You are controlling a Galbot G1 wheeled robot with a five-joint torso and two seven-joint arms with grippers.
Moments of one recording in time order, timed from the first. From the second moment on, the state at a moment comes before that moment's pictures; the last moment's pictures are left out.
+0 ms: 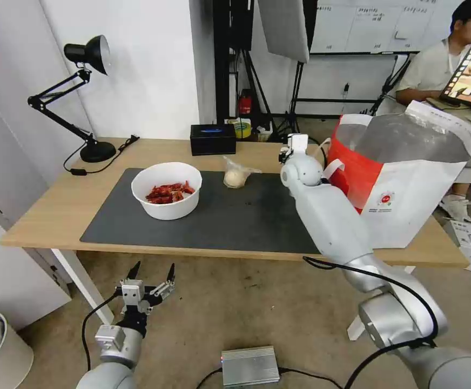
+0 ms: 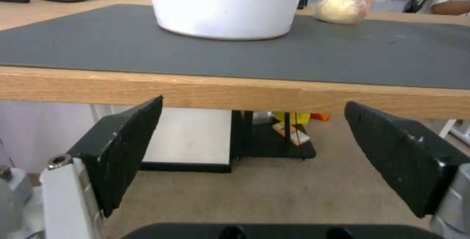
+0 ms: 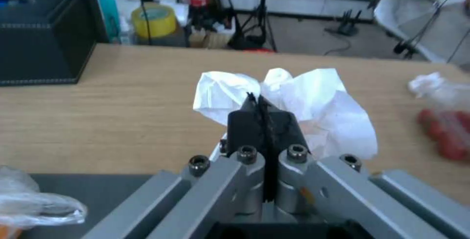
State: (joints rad) left arm 1.60 -1.16 -0.42 -1.97 -0.35 -0.16 -0.16; right arm -0.24 1.37 0.06 1.12 0.51 -0.56 0.46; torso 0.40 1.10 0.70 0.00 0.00
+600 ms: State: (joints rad) left arm 1.61 -1.17 -0.42 -1.98 -0.34 -0.16 -0.16; right arm -0.32 1.25 0.06 1.38 0.60 -0.54 0.47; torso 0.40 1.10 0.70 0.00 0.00
